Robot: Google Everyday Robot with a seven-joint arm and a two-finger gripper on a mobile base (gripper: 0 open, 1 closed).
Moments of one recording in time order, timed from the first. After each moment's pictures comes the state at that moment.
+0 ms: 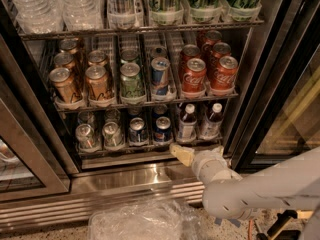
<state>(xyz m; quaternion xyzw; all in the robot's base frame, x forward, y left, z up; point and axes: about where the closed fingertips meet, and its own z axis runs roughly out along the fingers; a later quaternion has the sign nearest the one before) 0.569 -0.131 0.622 0.01 0.85 0.09 0.52</state>
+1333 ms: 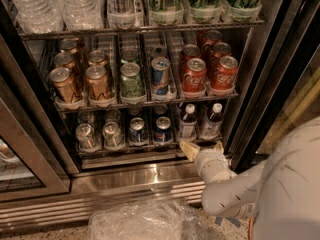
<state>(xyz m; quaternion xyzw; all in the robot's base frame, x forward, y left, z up) 0.596 -0.151 0.606 0.03 0.82 0.08 0.57</state>
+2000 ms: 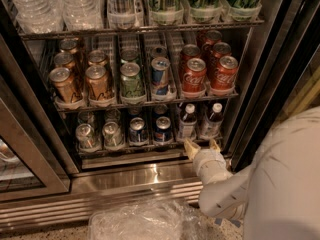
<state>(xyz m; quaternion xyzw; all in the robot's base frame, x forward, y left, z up) 0.600 -0.148 0.605 0.02 0.81 0.06 0.58</state>
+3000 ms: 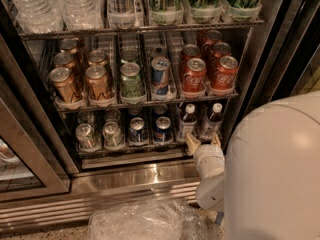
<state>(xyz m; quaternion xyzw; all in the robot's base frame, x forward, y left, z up) 0.626 -0.162 0.600 0.01 0.79 0.02 0.61</state>
